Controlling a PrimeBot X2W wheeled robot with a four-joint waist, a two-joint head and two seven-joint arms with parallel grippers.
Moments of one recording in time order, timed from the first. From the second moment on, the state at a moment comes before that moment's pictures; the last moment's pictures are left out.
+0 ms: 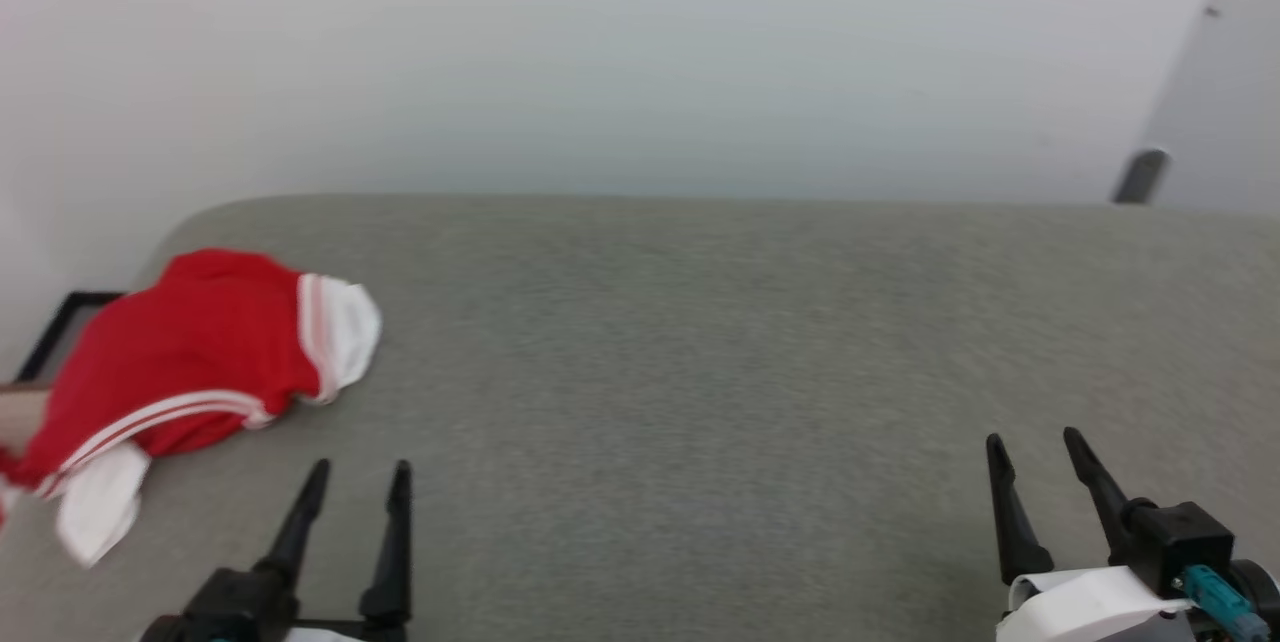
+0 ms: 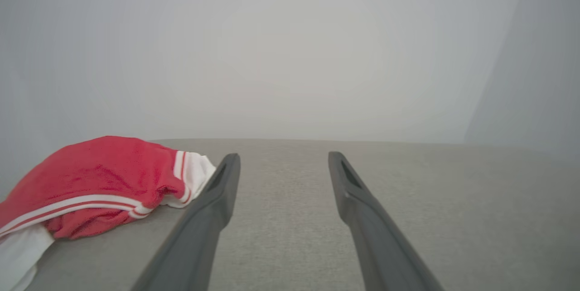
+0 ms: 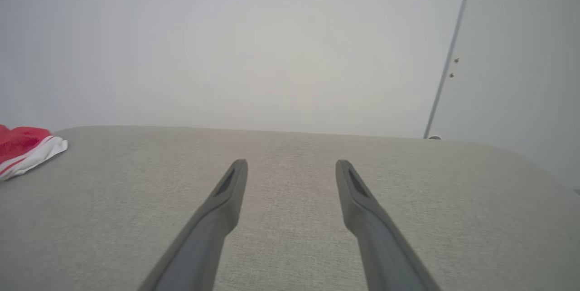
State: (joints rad) left arm 0.06 0.13 0.01 0.09 -0.20 -0.11 -0.26; right arm -0.05 -0.05 -0.02 0.22 0.09 0.13 -0.22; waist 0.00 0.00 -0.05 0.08
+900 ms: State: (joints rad) left arm 0.13 0.14 0.12 -0.02 -0.24 0.00 -0.25; right arm -0.23 -0.08 0.25 0.36 0.18 0.13 -0.21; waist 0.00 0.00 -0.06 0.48
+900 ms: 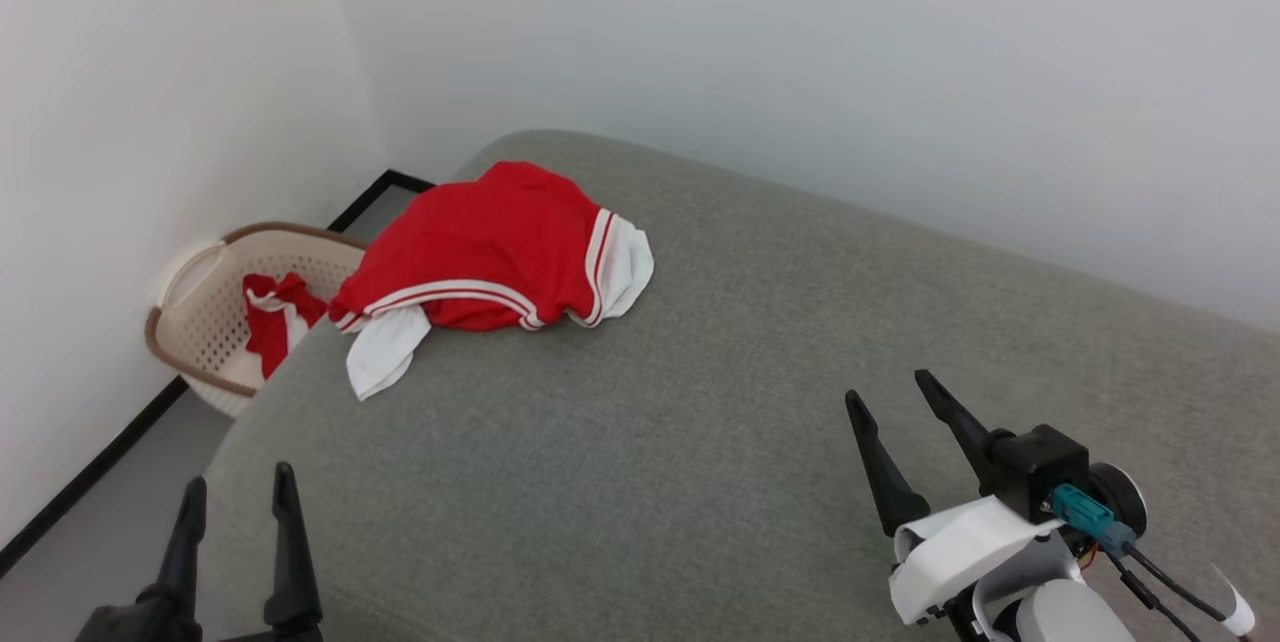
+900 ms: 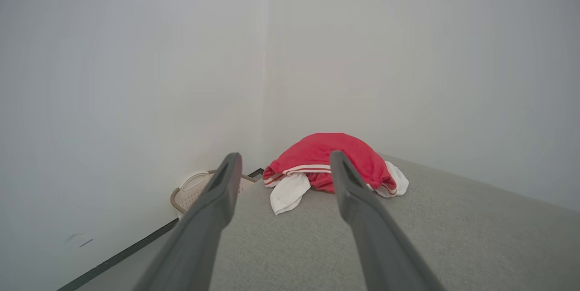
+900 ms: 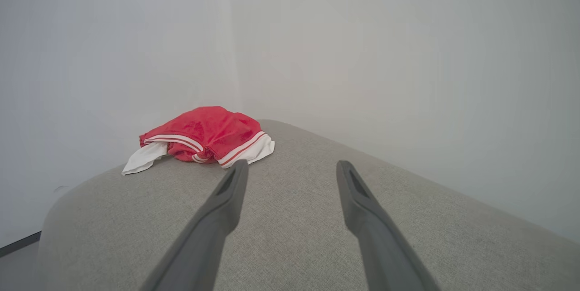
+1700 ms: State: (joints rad) left arm -0.20 0.22 0.05 -0.01 -0.30 -0.08 -0.14; right arm -0.29 -0.19 0.25 0.29 0.20 0.13 -0.16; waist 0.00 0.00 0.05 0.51
